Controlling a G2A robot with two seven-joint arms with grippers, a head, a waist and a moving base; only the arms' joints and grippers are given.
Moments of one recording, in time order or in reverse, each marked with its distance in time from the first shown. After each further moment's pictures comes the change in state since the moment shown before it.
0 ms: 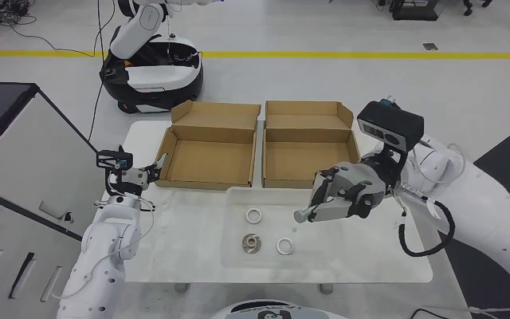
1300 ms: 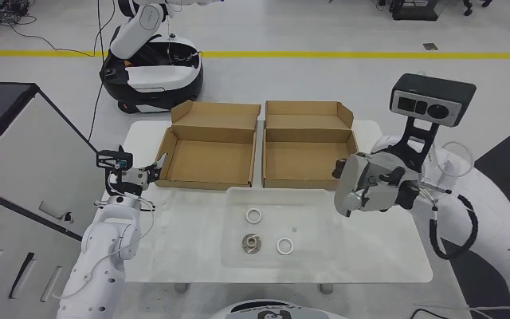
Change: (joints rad) left arm 0.000 0.000 0.000 0.000 0.000 0.000 0.000; right arm -0.029 -0.056 0.083 -0.069 0.272 0.023 0.022
